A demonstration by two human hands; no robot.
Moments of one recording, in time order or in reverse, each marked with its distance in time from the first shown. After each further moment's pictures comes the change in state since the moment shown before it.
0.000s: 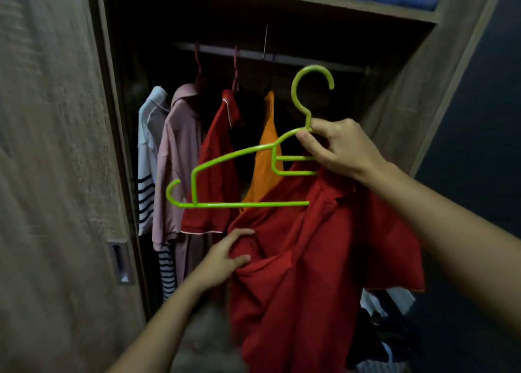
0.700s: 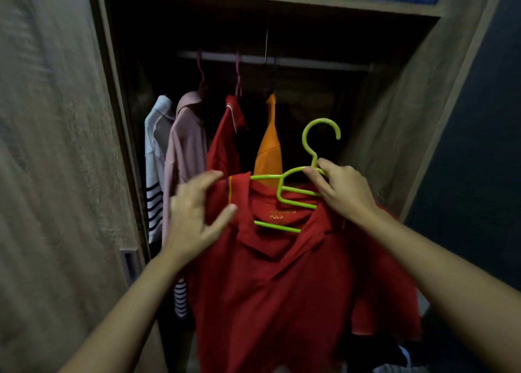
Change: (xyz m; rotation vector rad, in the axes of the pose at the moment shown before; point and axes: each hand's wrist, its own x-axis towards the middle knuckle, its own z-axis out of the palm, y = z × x) left_hand 0.002 0.071 -0.075 0.516 0.548 0.441; right_hand -0.051 -0.001 0.045 0.014 -0.104 0.347
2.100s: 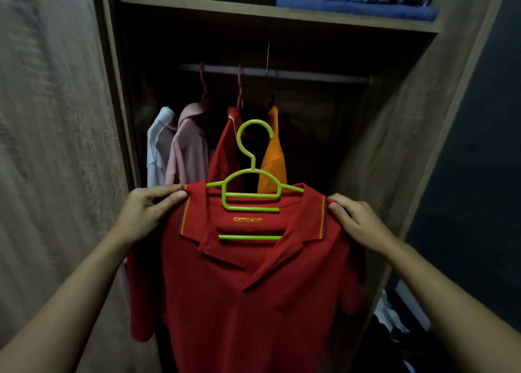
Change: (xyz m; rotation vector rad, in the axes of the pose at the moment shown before) left_hand 0.030 -0.040 -0.060 -0.342 -0.107 -0.275; right_hand -0.026 0.050 0.015 0.287 -0.129 -0.070
